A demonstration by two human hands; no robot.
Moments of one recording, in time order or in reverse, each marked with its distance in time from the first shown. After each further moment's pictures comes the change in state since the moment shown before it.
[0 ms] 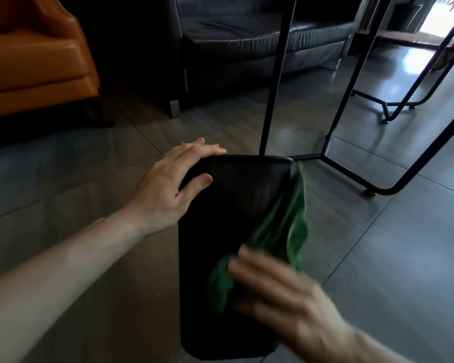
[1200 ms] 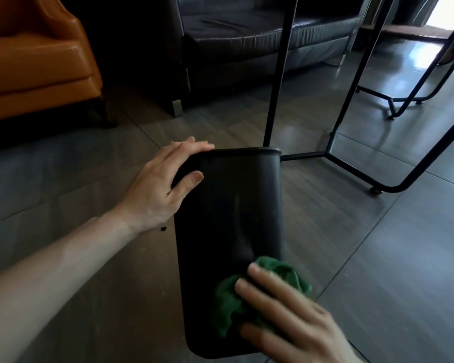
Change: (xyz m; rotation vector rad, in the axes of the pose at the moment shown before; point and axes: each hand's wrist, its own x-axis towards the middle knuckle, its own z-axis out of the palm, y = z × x) left_hand -0.002 -0.016 -0.004 0.027 0.002 -0.031; right_hand -0.045 -0.011 -0.007 -0.152 -0.010 -0.074
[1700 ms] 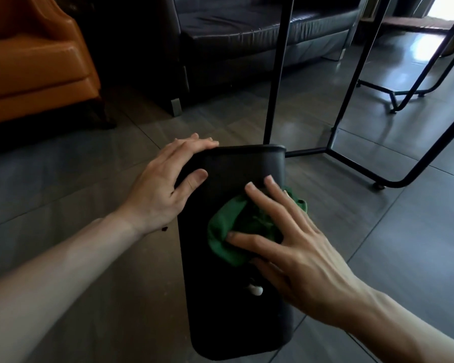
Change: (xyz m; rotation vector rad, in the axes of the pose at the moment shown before) left_hand 0.006 0.000 0.007 0.012 0.026 0.050; right_hand 0.062 0.053 -0.020 0.087 -0.095 0.248
